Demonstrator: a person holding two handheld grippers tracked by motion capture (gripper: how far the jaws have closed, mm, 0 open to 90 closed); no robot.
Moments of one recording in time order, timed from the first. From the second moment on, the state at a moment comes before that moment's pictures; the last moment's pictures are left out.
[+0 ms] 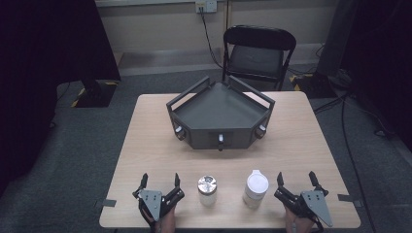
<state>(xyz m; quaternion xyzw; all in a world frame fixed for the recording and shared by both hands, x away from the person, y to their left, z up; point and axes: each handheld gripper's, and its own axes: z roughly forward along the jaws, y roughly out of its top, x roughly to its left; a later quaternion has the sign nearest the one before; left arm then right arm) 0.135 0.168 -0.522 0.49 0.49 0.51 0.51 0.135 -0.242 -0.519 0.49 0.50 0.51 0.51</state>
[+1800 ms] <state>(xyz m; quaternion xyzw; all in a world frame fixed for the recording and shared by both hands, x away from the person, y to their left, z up) 0.124 0.187 -0.500 0.50 0.47 0.46 0.56 0.135 -0.240 -0.519 0.49 0.49 0.50 0.51</state>
